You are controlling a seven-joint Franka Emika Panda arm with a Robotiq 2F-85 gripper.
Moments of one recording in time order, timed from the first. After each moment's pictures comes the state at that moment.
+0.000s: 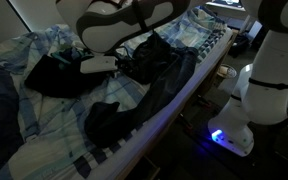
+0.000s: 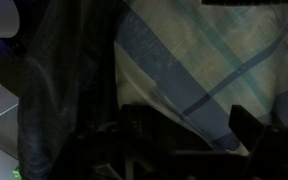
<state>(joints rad) 0.45 0.16 0.17 -1.77 -0.17 1.68 1.58</state>
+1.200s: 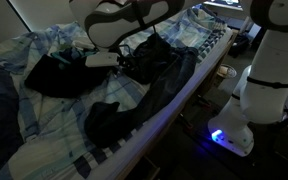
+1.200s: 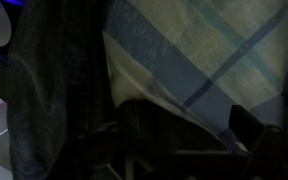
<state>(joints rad) 0.34 0.18 0.19 -1.78 -0.14 1.73 1.58</state>
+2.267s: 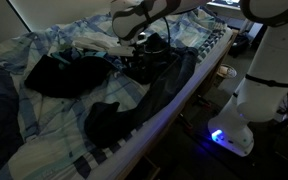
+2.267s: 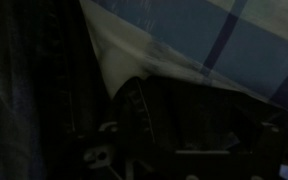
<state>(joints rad) 0.16 0.18 0.10 -1.95 0.07 1.91 1.45</state>
